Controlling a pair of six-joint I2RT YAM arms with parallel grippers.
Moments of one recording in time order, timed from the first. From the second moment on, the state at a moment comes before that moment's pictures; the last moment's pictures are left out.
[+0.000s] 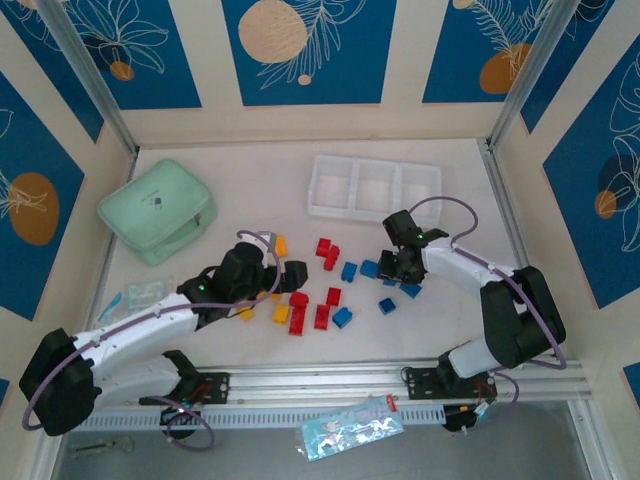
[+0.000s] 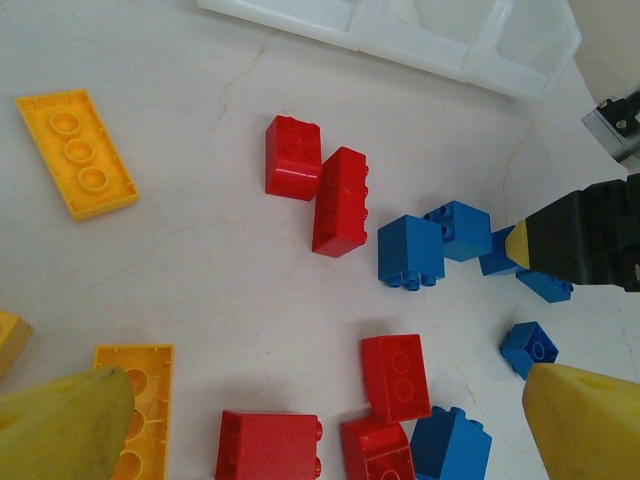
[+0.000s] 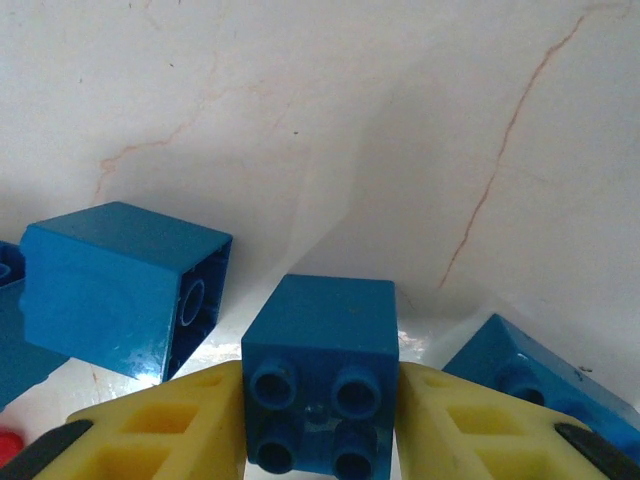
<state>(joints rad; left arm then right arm) -0.79 1.07 0.60 -0.15 -0.03 -0.68 0.40 1.46 0.82 -0.67 -0.01 0.58</state>
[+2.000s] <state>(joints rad) -0.60 1.03 0.70 -0.26 -0.12 -0.60 0.58 2.24 1.85 -0.73 0.16 0.31</state>
